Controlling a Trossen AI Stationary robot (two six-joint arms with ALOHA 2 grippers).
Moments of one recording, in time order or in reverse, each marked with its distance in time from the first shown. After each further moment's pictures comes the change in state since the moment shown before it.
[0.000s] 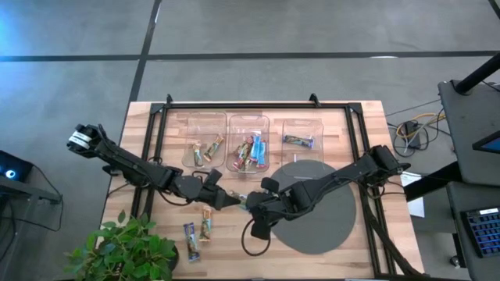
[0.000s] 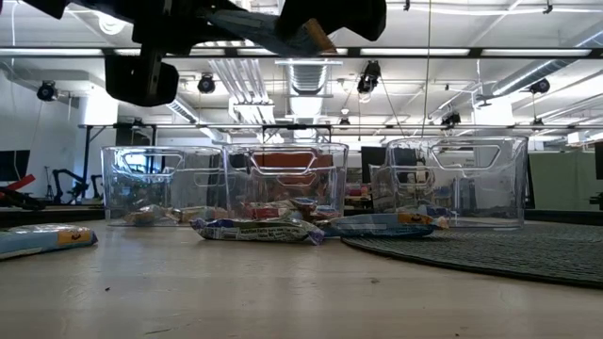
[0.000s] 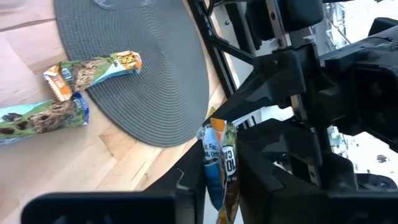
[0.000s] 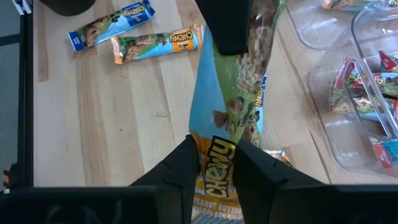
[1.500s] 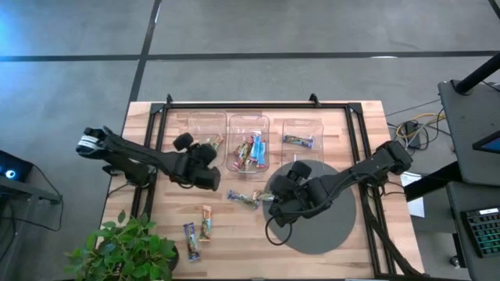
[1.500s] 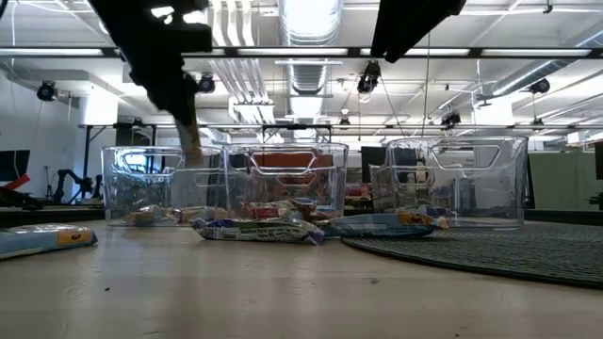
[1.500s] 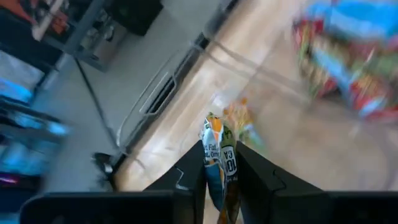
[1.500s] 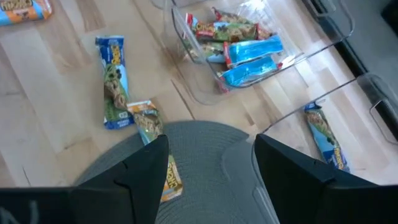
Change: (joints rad) left arm 0.172 0.135 0.349 -1.345 -0.734 0.595; right arm 0.039 -0.128 -0.050 -0.454 0.318 0.289
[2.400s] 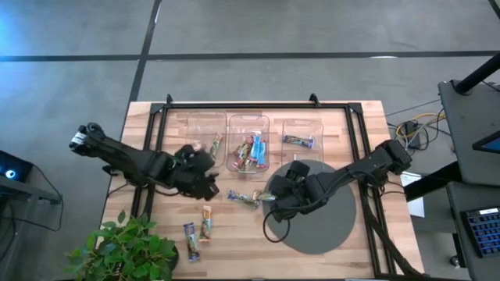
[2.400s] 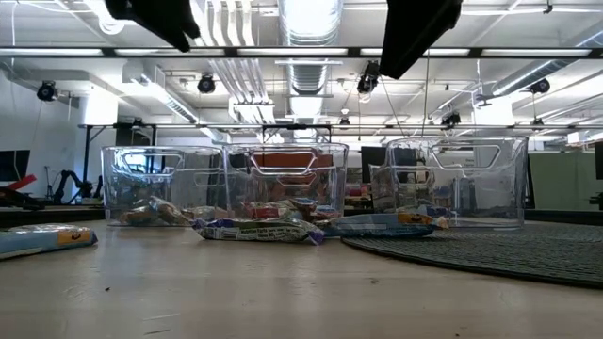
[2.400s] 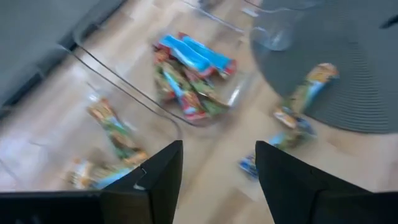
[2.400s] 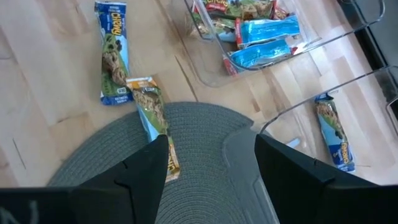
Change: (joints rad) left arm -0.165 -0.094 0.258 0.010 0.363 -0.122; right arm -0.033 0.001 -0.033 0.010 -0.096 -0.081
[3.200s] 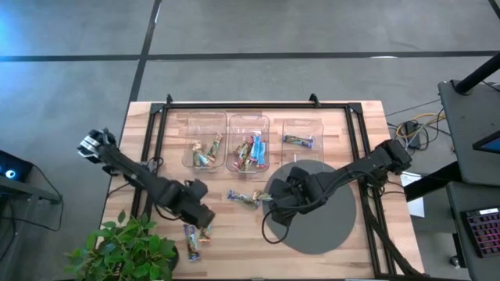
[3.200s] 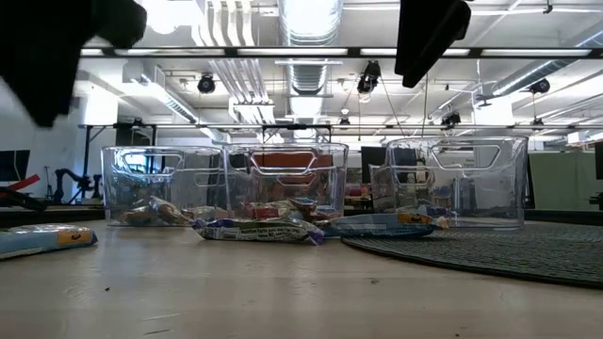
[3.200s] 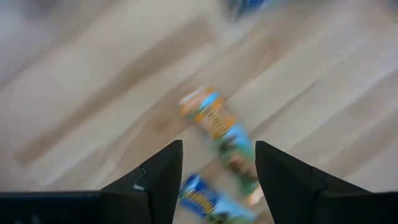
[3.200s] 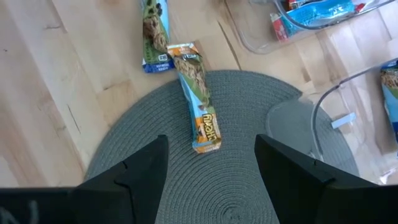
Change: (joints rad) left arm -0.173 0.133 -0.166 0.017 0.444 -0.635; right arm -0.008 0.000 -0.013 0.034 -0.201 0.028
